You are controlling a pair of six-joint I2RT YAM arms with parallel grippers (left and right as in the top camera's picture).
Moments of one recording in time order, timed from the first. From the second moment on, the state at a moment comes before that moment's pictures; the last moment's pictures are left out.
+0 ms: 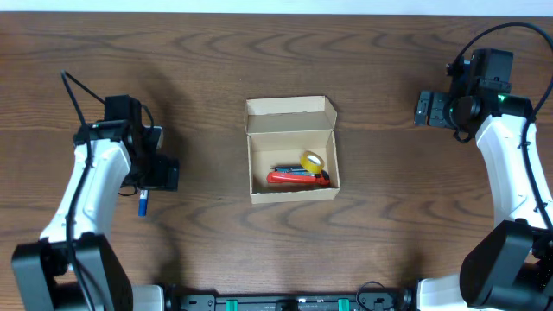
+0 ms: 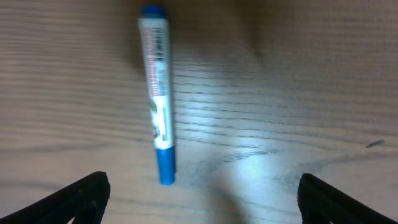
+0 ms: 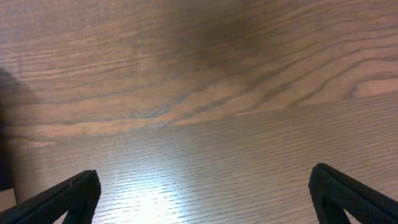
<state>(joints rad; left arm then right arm) 0.11 1.57 1.05 -1.01 -0.01 0.15 -0.18 1.63 1.31 -0.76 0.00 -0.02</state>
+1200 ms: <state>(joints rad) 0.23 1.71 1.05 -0.89 0.09 0.22 -0.18 1.63 1.31 -0.75 0.00 -0.02</state>
